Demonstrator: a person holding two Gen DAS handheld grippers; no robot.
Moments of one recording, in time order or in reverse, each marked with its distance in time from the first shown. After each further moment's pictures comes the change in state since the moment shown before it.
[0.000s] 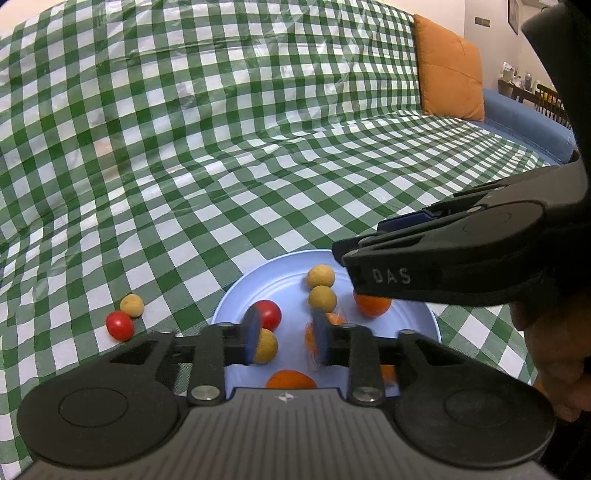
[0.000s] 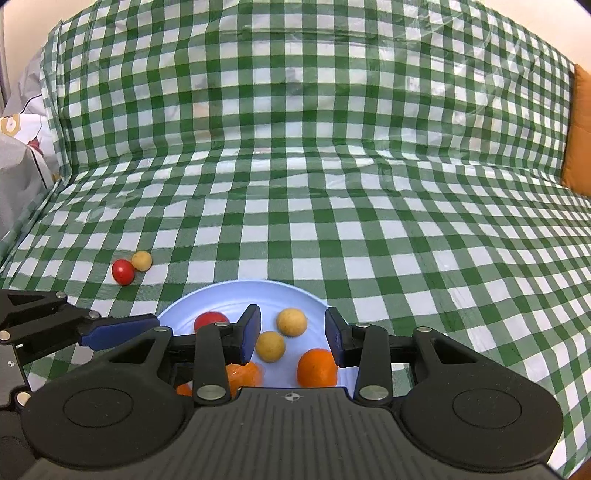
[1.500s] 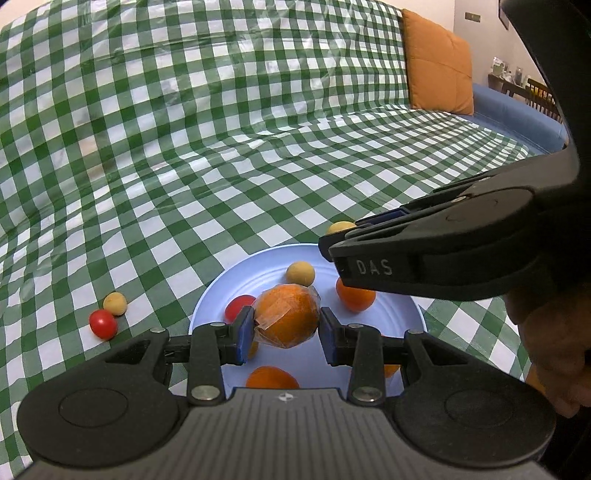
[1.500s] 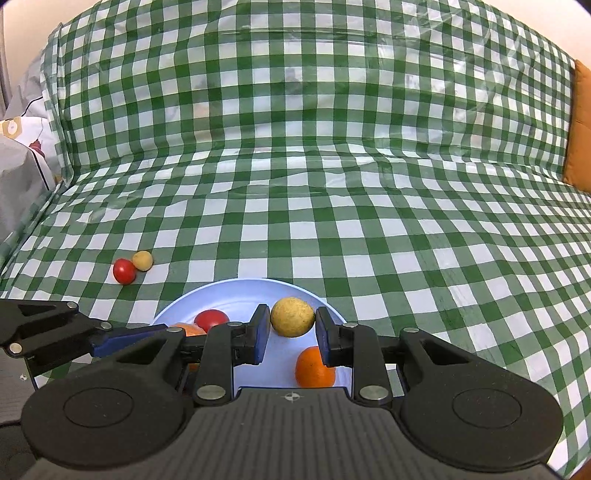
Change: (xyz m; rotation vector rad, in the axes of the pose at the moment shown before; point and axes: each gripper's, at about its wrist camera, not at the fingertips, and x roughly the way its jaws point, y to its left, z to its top) left arm 0.008 -0.009 -0.003 0.025 0.014 -0.042; right arm -0.004 0.000 -0.003 0.009 0.008 0.014
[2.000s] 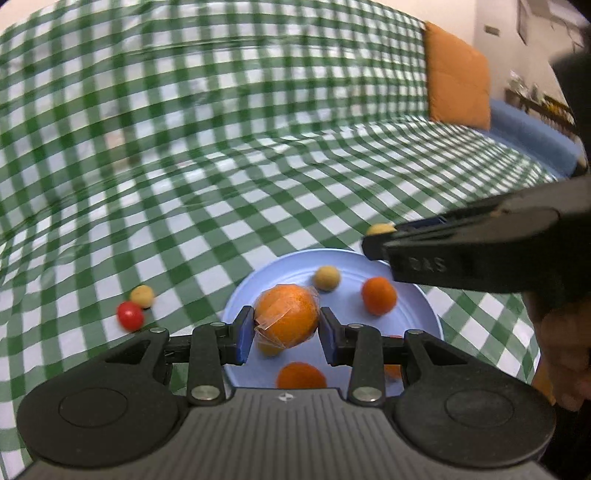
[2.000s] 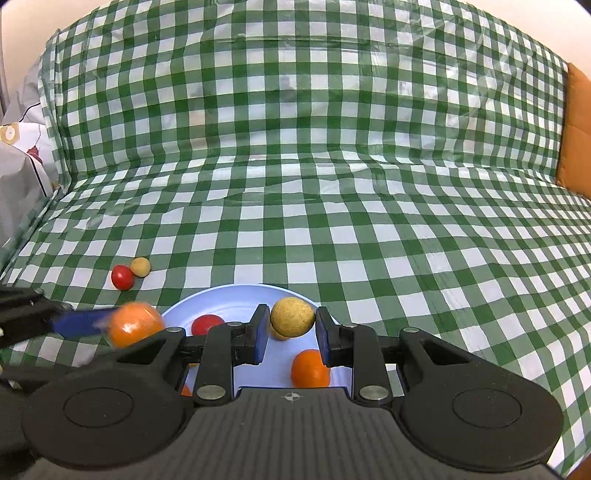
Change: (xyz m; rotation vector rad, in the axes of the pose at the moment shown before) left arm -0.015 0.018 0.000 -0.046 -0.008 0.025; right arm -0.006 -0.001 0.000 0.009 -0.022 -0.017
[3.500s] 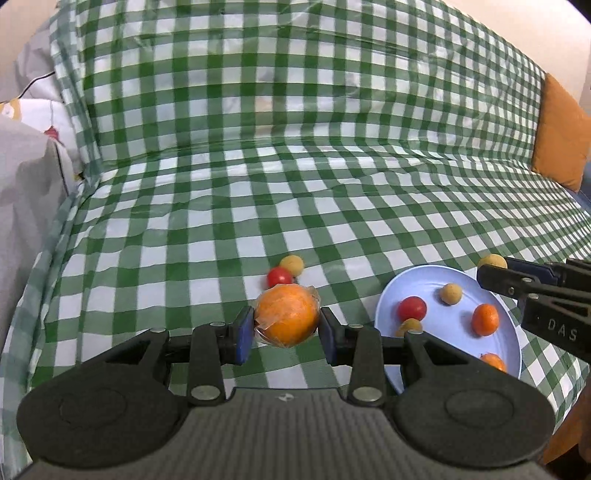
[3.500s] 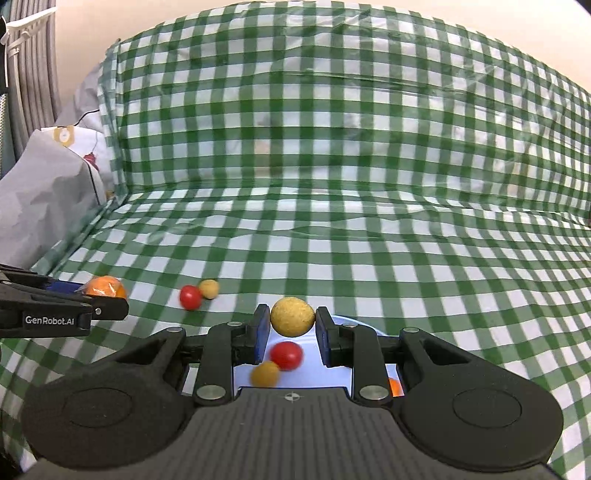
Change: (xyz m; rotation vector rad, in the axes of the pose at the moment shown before) left arm -0.047 0.101 -0.007 -0.303 0.060 0.227; right arm -0.025 0.044 0.005 -0.088 -0.104 0.115
